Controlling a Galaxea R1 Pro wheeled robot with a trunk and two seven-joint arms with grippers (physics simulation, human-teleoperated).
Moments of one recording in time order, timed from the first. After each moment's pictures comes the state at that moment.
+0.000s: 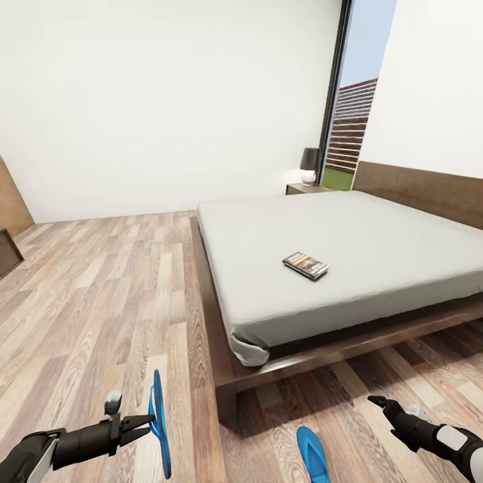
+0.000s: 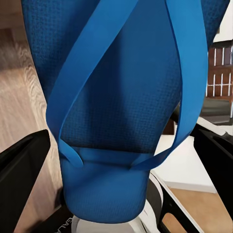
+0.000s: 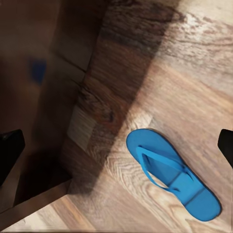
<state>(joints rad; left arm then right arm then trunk) -0.42 0.32 0.18 -0.53 0.16 0.74 -1.38 -0.71 -0.40 0.12 0.04 -1.01 0.39 0.46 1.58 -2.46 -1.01</state>
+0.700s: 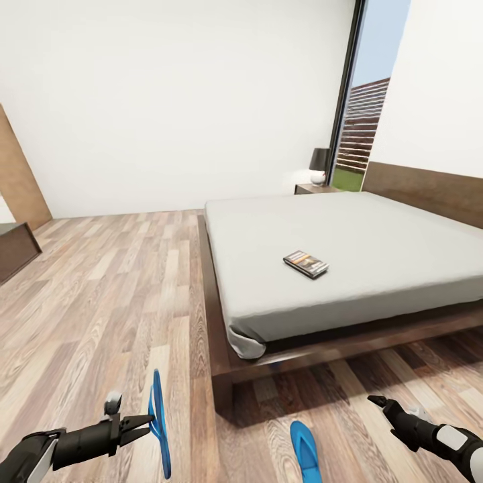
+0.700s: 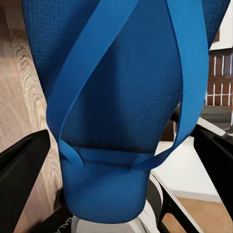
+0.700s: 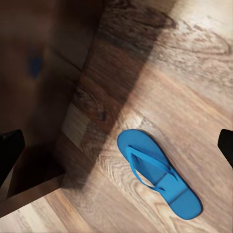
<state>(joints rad) -0.42 0.32 0.18 -0.53 0.16 0.74 -1.38 -0.71 -0.40 0.12 0.04 -1.01 0.39 0.46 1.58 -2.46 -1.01</state>
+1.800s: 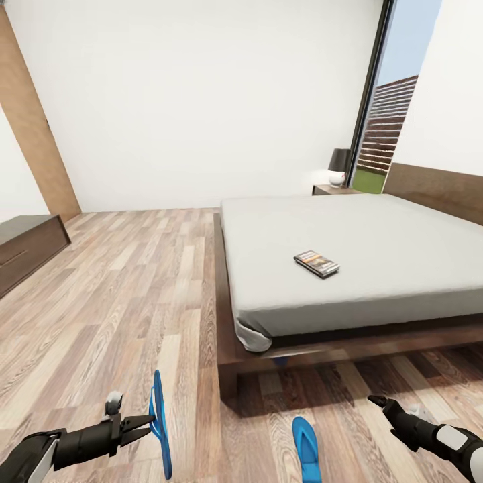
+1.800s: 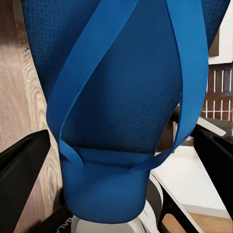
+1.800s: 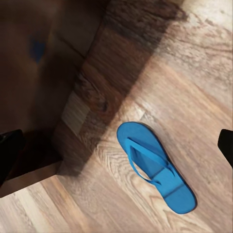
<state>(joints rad) -0.42 0.32 0.18 -0.53 0.16 0.74 -1.38 -0.71 -0.40 0.11 0.04 -1.01 0.39 0.46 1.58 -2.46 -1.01</state>
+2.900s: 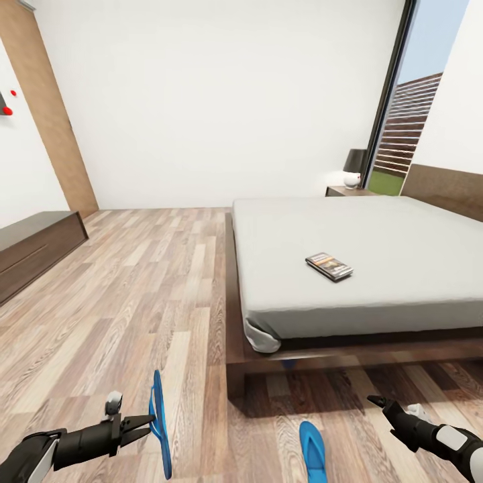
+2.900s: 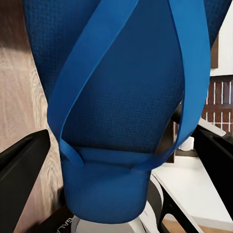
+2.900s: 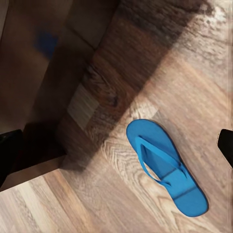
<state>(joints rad) -0.42 0.32 0.18 -0.52 0.16 0.74 -1.38 -0.71 -0.40 0.11 0.04 -1.01 0.39 0.46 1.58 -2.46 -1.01</state>
